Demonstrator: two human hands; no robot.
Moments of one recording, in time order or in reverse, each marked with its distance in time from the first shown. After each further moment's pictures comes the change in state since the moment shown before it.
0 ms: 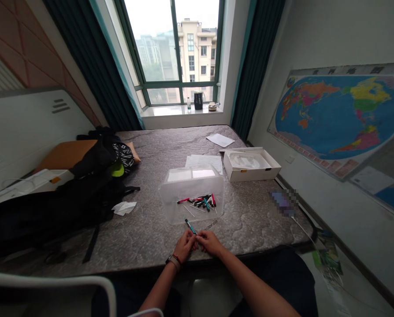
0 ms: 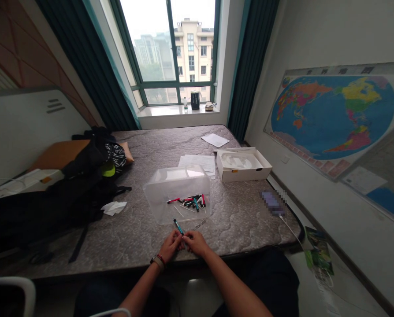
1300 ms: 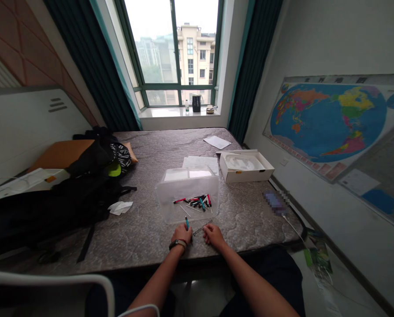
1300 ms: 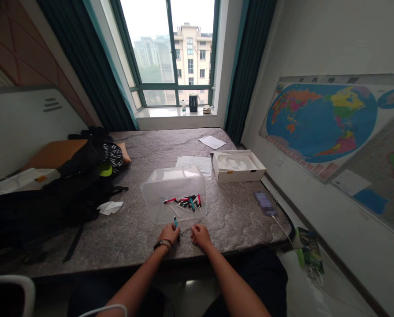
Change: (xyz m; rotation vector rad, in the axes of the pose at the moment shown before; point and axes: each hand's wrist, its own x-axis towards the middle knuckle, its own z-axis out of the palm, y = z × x) left_hand 0.030 0.049 0.012 0.911 0.261 -0.338; right_hand 0.000 0.003 -0.038 0.069 0.287 0.041
